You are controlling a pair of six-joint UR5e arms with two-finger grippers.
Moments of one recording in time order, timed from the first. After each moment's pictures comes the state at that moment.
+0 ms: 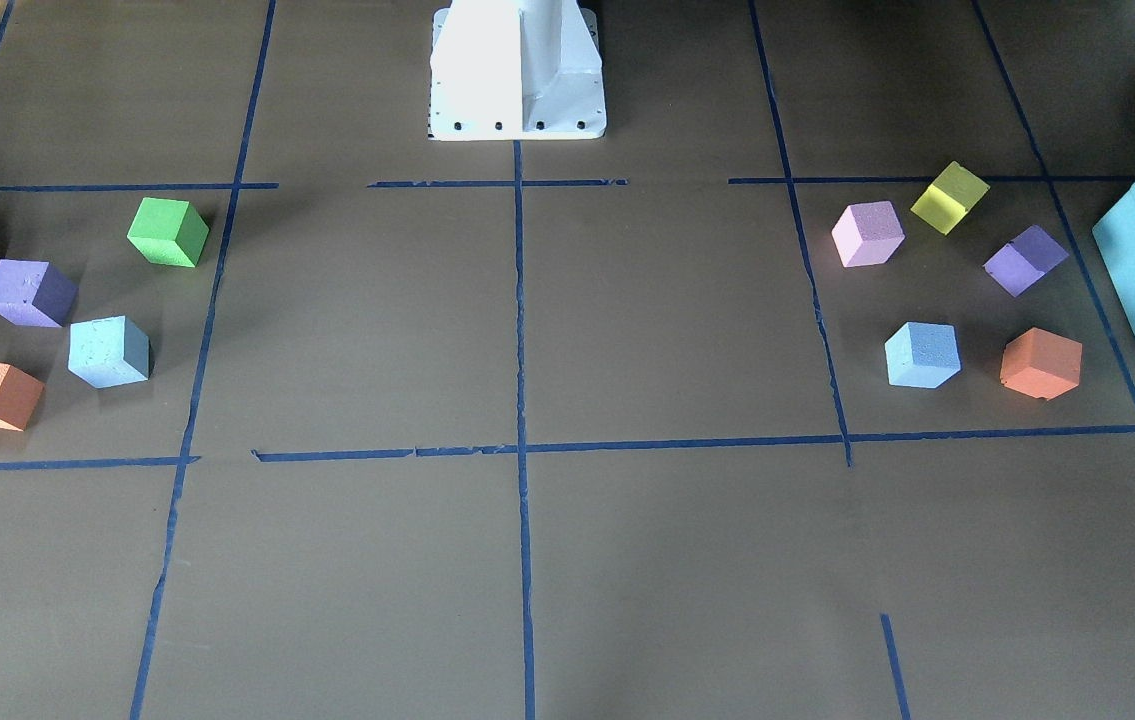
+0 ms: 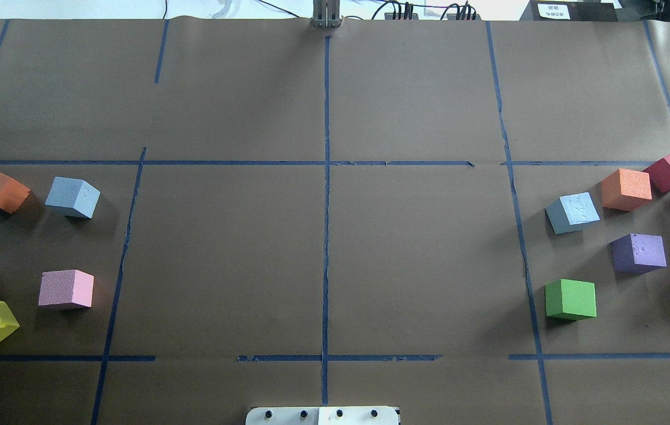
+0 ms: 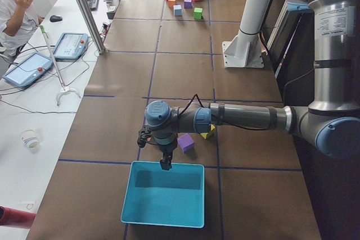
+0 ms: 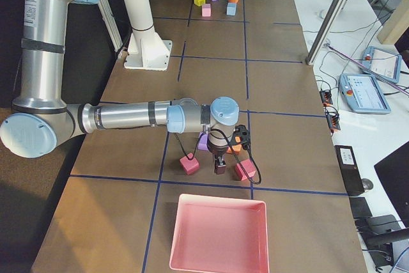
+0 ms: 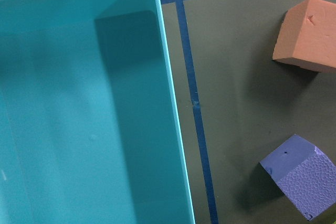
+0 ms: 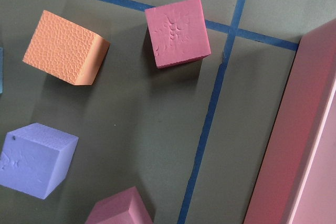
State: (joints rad) left arm -1.48 -1.46 -1.72 -1.49 -2.31 0.14; right arm 1.45 -1.71 1.82 -1.63 2.31 -0.13
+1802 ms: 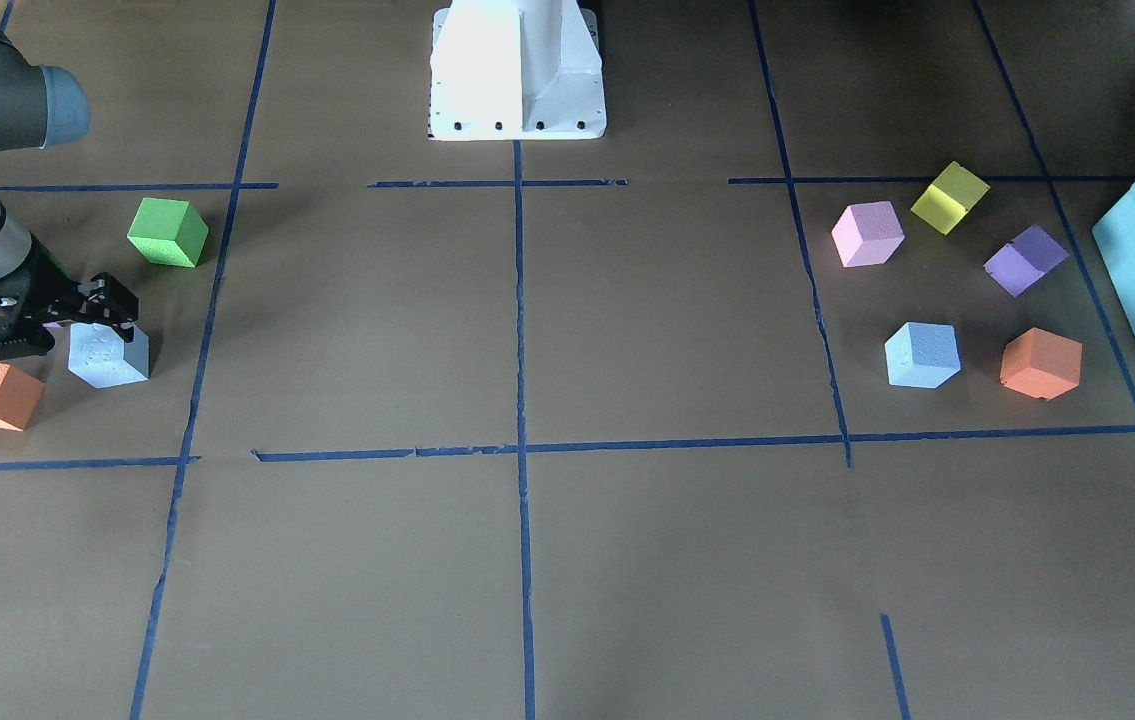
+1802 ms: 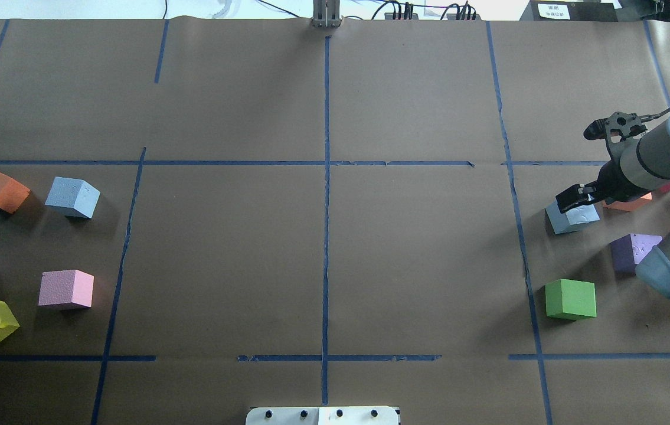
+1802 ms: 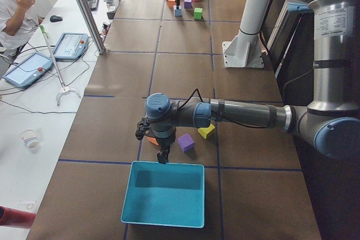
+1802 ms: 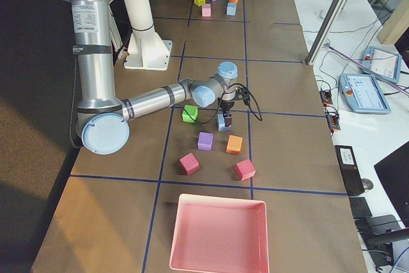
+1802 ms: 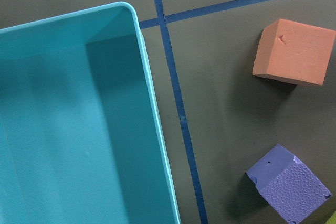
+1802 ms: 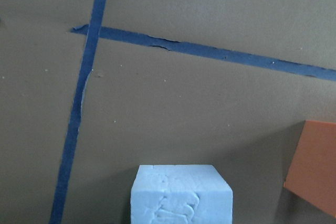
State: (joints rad) left arm -1.48 -1.46 -1.76 -1.50 -2.31 0.14; right arm 0.89 -1.52 1.76 -1.28 2.08 0.67
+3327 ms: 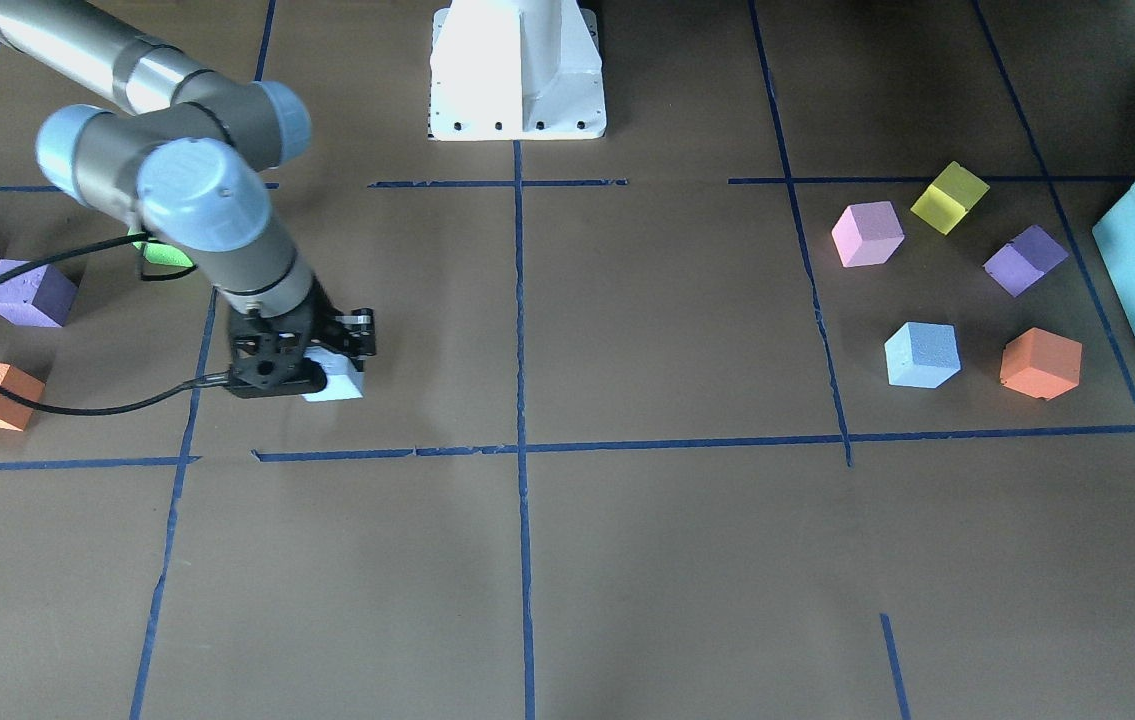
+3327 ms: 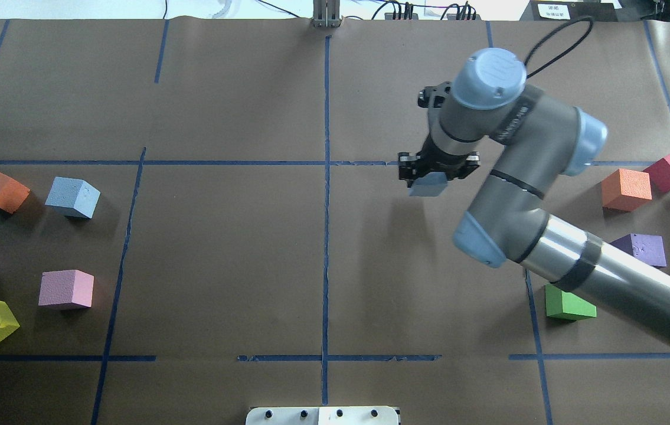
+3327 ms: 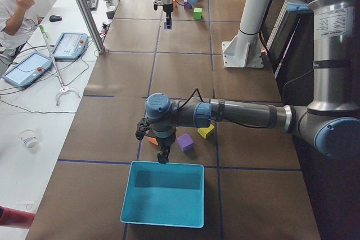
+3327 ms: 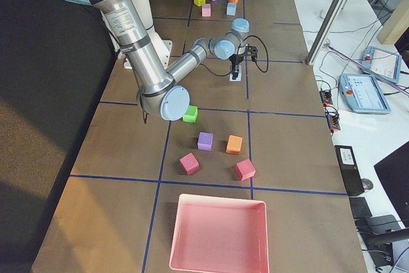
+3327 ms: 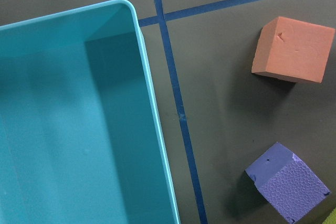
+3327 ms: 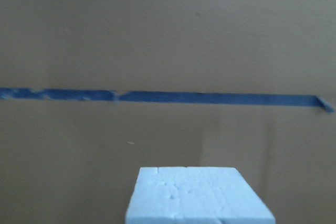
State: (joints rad) left arm -1.48 -1.46 -1.76 -1.50 -2.31 0.14; right arm 0.70 -0.91 1.54 -1.50 2.03 1.05
